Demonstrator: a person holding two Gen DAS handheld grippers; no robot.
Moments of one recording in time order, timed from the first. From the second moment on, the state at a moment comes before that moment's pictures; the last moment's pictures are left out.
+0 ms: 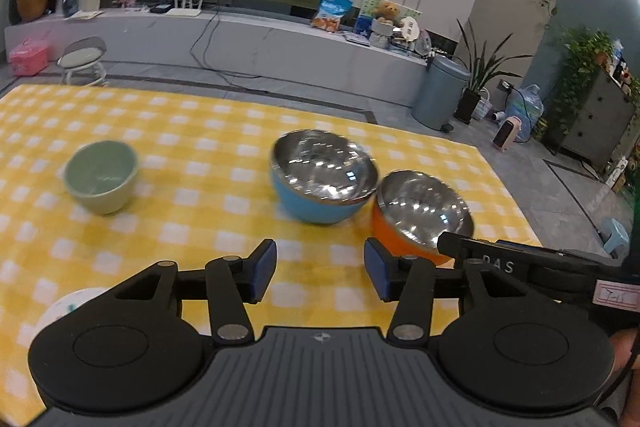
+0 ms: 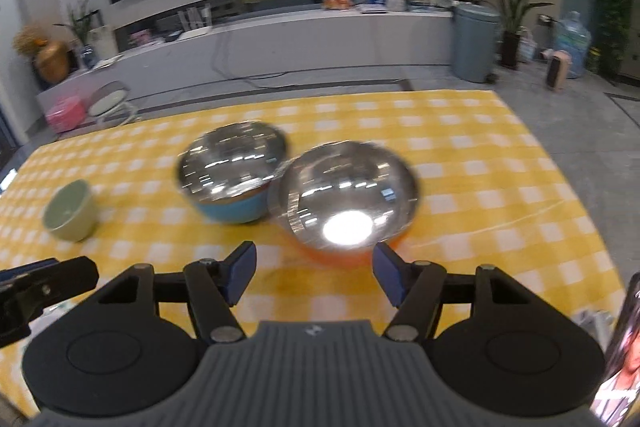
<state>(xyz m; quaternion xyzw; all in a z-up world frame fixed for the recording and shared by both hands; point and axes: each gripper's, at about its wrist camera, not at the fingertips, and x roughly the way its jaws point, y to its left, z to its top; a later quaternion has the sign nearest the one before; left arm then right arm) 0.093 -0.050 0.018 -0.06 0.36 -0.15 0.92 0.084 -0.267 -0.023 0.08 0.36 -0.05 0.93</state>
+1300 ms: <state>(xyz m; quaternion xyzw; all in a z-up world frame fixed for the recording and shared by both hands) 0.183 -0.161 -0.048 -0.04 0.41 -0.14 0.90 0.130 -0.365 -0.078 0.33 0.36 -0.09 0.87</state>
